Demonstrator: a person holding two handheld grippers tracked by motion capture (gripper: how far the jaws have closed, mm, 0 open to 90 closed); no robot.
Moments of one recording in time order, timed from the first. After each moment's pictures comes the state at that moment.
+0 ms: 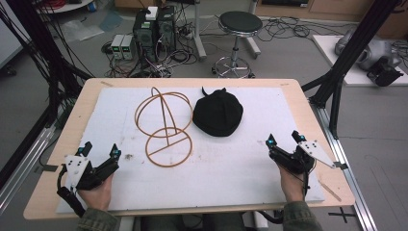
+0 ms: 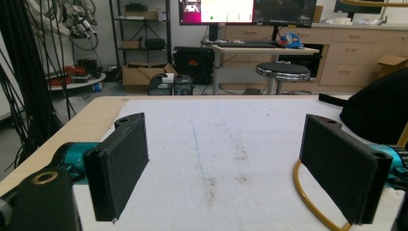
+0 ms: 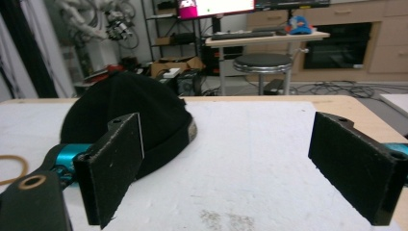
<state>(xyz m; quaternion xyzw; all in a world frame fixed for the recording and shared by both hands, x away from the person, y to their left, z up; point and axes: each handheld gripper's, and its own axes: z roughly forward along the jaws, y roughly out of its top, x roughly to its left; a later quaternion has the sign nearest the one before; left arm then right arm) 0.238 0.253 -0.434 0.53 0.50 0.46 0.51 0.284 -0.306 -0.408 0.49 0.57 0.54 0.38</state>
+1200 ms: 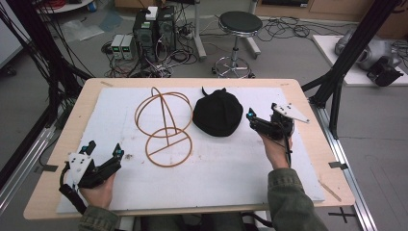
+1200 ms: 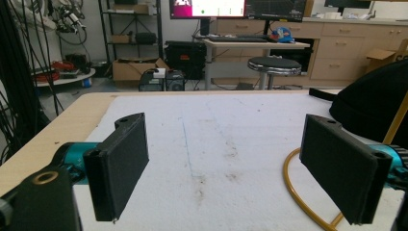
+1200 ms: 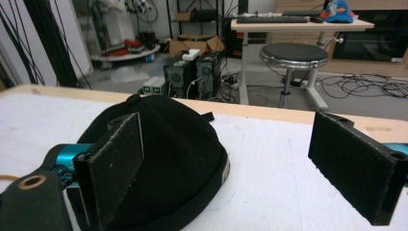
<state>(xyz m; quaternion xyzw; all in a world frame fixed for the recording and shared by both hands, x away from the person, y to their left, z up) 0.242 0.250 -0.433 0.54 0.49 0.45 0.52 0.369 -0.258 -0.367 0.47 0.63 0.51 0.35</state>
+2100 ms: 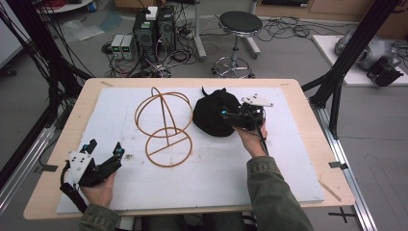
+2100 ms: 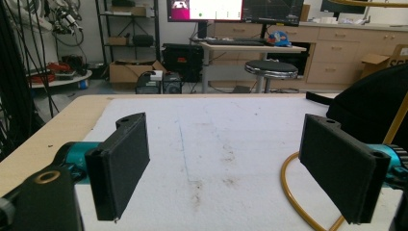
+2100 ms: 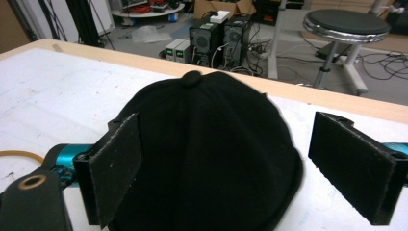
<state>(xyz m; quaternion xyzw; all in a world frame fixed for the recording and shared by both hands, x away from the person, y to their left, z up) 0.246 0.251 -0.433 0.53 0.49 0.45 0.53 0.413 -0.191 -0.382 0.45 0.70 0.47 0.30</state>
